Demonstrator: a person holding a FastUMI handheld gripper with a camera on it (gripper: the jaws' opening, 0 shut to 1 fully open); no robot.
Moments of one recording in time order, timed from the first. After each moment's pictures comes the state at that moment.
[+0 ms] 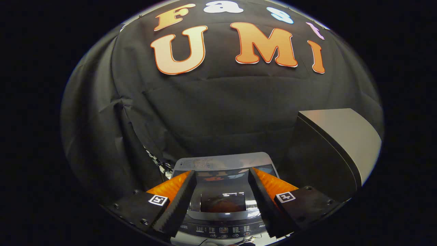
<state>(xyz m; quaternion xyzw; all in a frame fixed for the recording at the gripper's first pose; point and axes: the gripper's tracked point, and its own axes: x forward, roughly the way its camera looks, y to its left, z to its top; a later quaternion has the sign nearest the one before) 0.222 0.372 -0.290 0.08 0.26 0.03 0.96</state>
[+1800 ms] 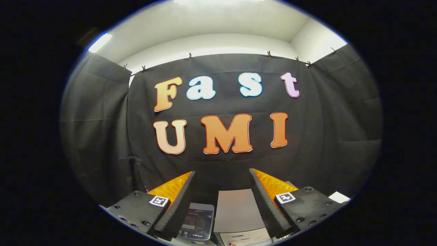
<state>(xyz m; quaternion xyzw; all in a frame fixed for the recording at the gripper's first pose) 0.043 0.086 0.040 0.05 0.00 0.04 1.00</state>
